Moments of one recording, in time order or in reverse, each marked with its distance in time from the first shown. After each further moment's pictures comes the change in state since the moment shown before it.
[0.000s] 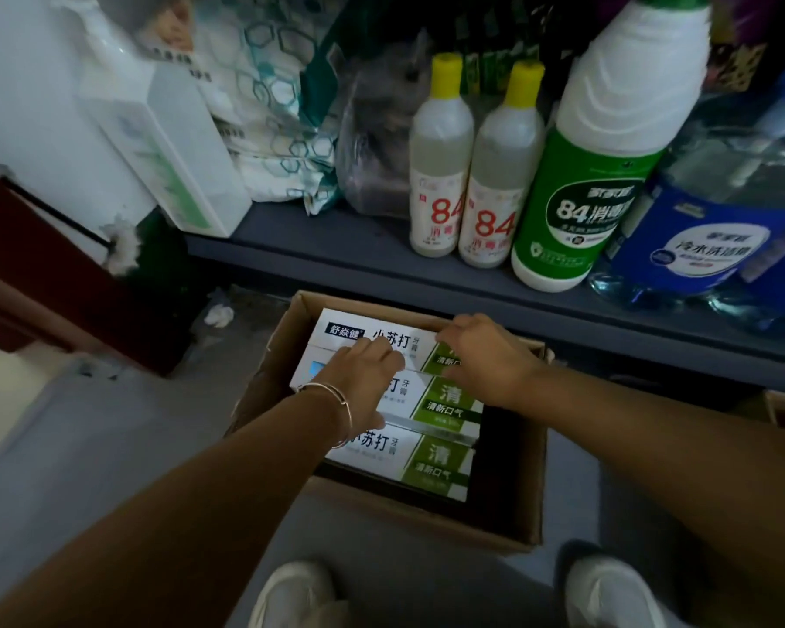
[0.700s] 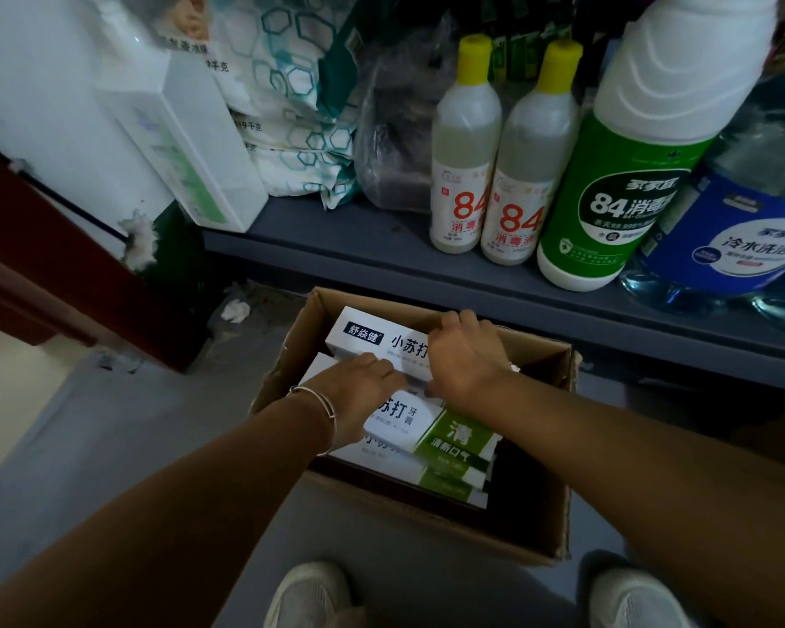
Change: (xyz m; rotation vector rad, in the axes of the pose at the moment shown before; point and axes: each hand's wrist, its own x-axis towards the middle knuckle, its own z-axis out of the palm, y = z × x) left_hand -0.012 -0.020 0.006 0.020 -0.068 0.149; right_hand 0.030 -0.039 0.019 -0.165 0.042 0.115
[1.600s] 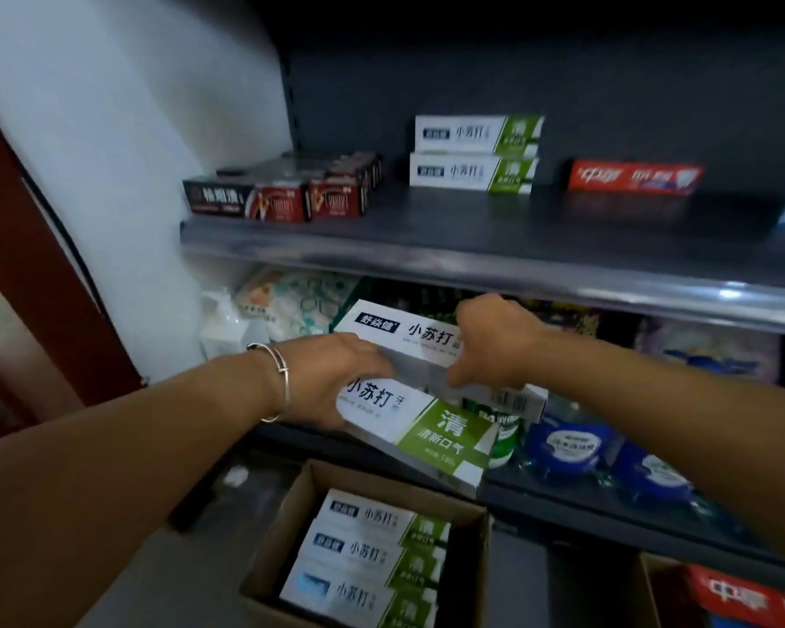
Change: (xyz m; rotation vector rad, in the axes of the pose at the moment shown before) left_hand -0.107 0.036 -0.284 0.105 0.352 0.142; right_hand -0.143 0.047 -0.307 0.066 0.220 0.040
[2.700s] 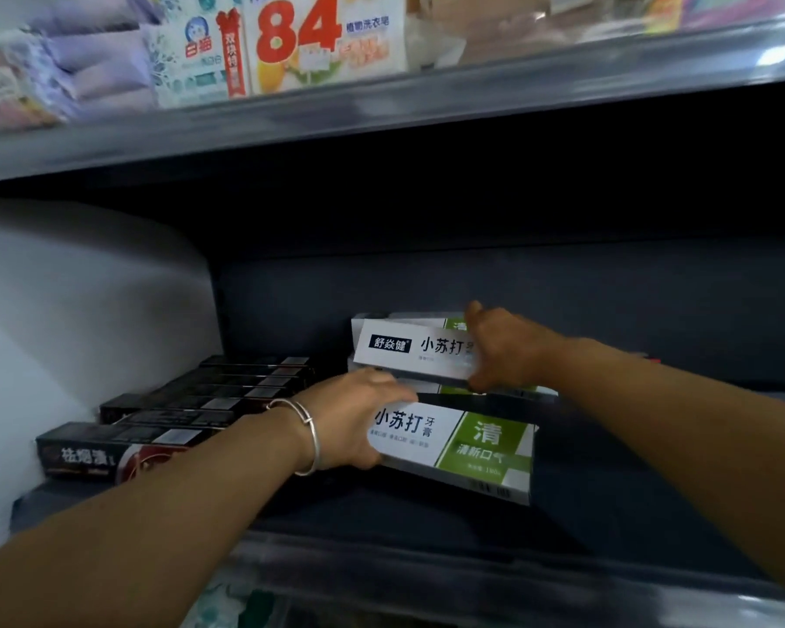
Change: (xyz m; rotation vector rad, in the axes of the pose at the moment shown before) left_hand 0.207 -0.094 -0.132 0.042 0.349 0.048; right_hand 0.169 0.142 -0.162 0.010 0.345 0.057
